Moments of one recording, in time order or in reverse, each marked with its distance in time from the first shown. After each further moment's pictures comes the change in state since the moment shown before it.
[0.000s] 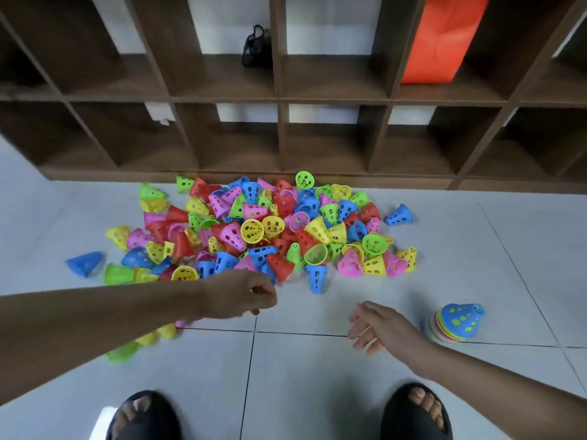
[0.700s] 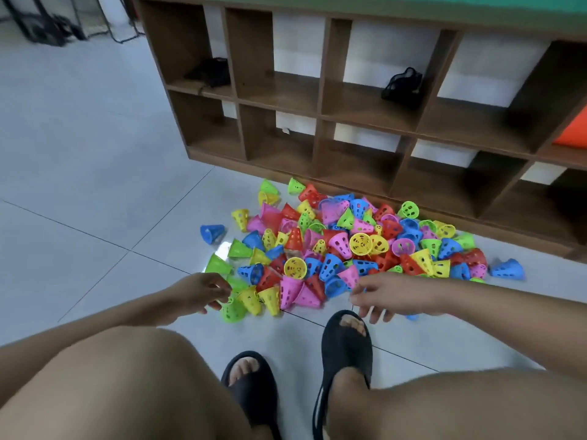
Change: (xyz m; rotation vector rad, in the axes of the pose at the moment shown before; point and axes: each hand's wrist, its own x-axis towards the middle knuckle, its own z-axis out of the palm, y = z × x) left_hand -0.202 -0.271 -0.046 -0.430 0.438 -0.375; right_hand -0.017 -0.203 0.198 -0.889 -0.477 -0.158
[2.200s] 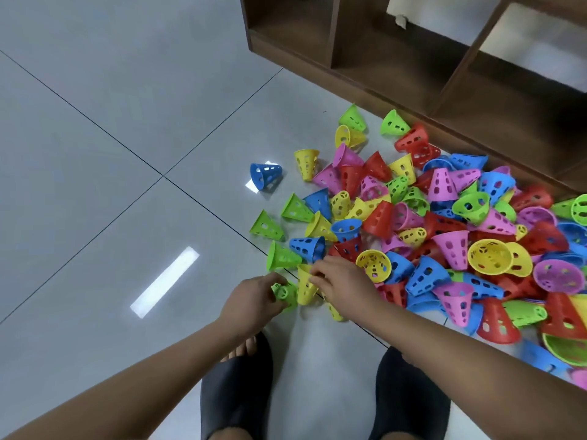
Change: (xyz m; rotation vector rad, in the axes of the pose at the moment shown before) left_hand 0.153 -0.119 0.092 0.151 0.280 0.031; right_hand 0.339 -0.041 0.121 -0.296 0.297 -0.561
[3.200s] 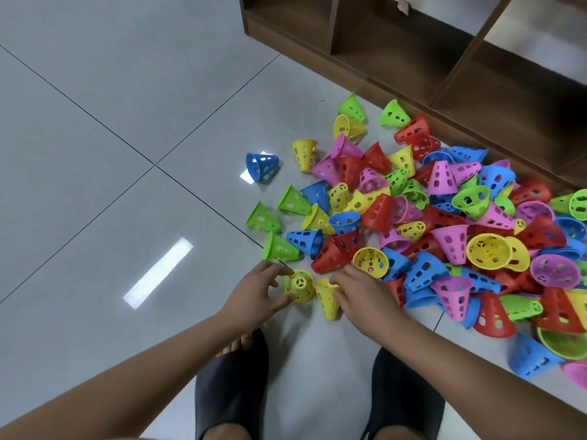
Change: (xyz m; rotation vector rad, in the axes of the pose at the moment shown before) left_hand 0.002 0.000 0.006 -0.235 -0.033 0.127; right_hand -0.044 0.021 -0.004 -0.184 -0.073 0.072
